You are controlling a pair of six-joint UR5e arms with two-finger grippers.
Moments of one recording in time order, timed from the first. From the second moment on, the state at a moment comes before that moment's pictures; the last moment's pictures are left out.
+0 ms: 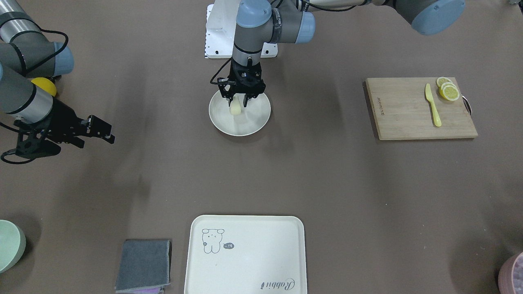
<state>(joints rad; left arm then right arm) -0.30 -2.31 -1.61 -1.78 -1.62 -1.48 0.98 -1.37 1.69 -1.13 2.34 0.94</state>
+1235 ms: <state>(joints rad) -0.69 -2.11 -1.91 -1.49 -1.88 -0.97 1.17 -1.47 1.70 -1.16 2.40 0.69</state>
